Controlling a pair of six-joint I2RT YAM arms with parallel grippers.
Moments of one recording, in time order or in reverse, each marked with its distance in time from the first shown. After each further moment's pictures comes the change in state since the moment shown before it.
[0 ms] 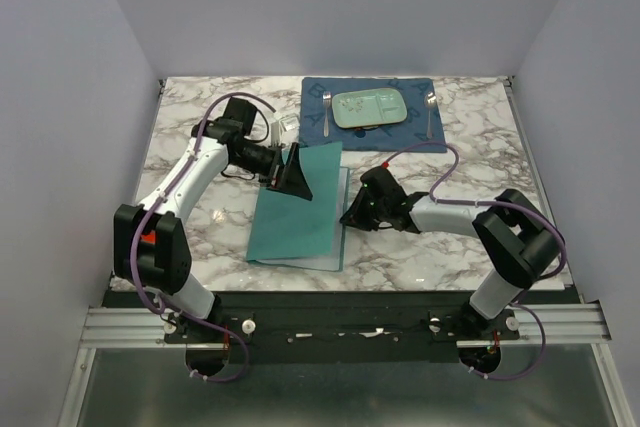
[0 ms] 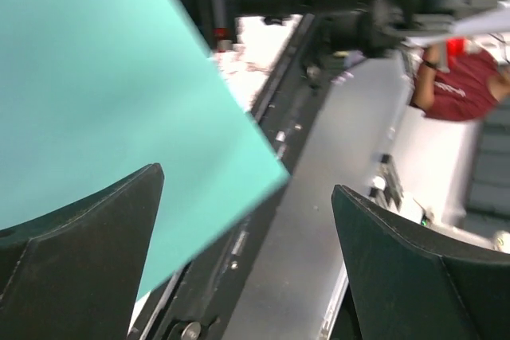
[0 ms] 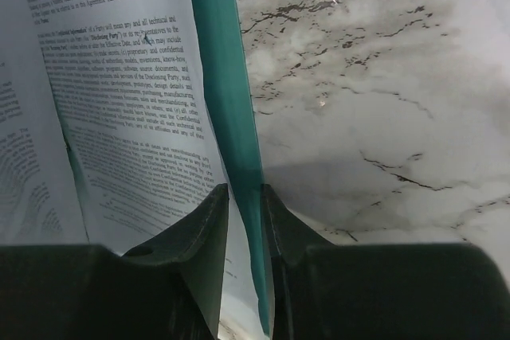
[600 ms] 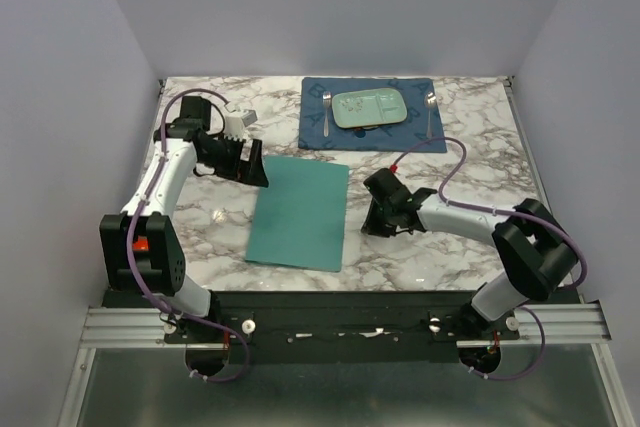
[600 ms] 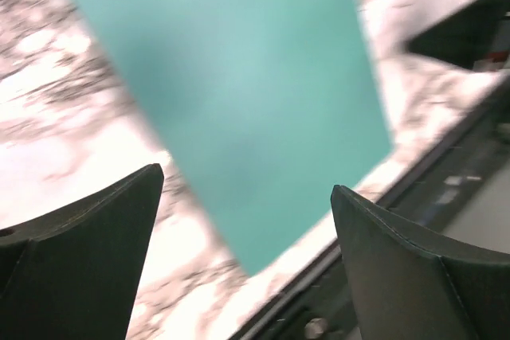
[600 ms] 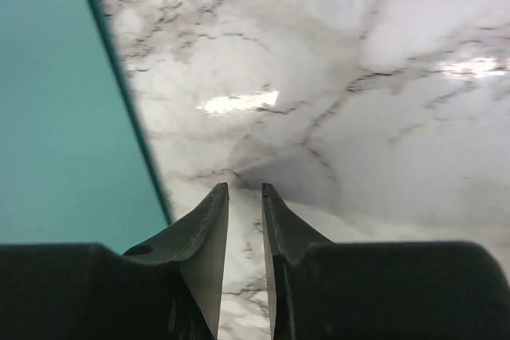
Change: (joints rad) left arm 0.238 -0.033 -0.030 0.046 -0.312 0.195; right arm 0.000 -0.099 0.028 -0.312 0.124 -0.081
